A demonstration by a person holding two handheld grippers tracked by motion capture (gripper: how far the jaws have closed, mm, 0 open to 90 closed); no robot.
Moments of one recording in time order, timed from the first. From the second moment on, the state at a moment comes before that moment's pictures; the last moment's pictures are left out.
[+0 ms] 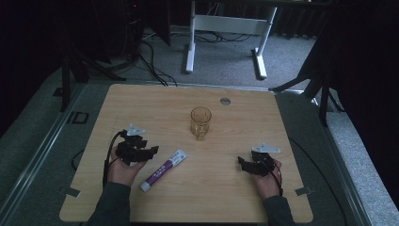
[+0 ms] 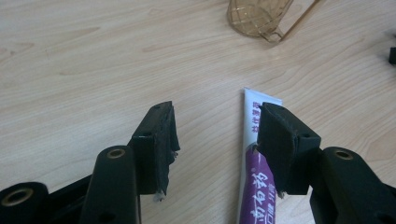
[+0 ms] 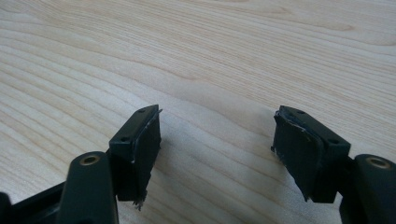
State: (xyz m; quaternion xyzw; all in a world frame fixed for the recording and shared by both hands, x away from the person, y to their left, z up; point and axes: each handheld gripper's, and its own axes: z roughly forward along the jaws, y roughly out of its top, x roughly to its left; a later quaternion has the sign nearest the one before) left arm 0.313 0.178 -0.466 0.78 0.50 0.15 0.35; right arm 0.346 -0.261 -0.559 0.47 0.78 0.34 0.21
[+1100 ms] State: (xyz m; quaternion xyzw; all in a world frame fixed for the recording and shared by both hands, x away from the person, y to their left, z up) left arm 0.312 0.163 -0.449 0.81 0.48 0.15 0.30; right arm 0.346 -0.261 -0.559 0.47 0.78 0.34 0.21
